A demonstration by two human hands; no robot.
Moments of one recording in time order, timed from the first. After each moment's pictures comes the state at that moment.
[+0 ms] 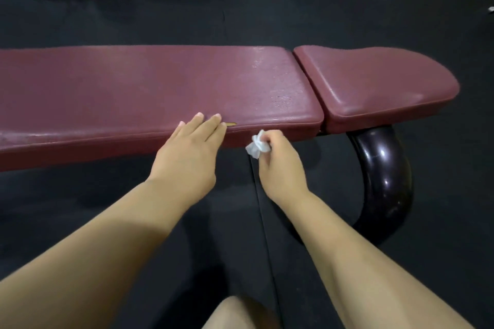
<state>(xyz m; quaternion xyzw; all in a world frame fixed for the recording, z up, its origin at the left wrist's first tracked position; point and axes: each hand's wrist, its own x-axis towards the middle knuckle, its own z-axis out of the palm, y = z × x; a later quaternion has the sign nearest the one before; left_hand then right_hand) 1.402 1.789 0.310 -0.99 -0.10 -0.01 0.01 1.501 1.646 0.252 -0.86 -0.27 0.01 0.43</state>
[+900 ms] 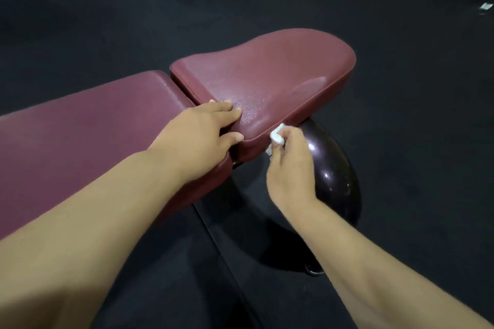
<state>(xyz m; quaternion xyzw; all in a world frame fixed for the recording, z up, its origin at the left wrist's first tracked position) 1.614 1.710 0.330 -0.98 0.14 -0.01 -0.16 1.609 1.553 0.241 -0.84 -0.02 -0.20 0.50</state>
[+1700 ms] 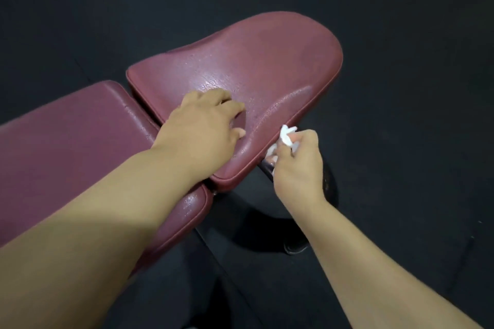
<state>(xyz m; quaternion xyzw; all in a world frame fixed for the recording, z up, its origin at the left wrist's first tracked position) 1.683 1.681 0.353 -0.98 0.16 0.06 -0.14 1.642 1.532 0.289 -0.82 0.20 -0.07 0.53</state>
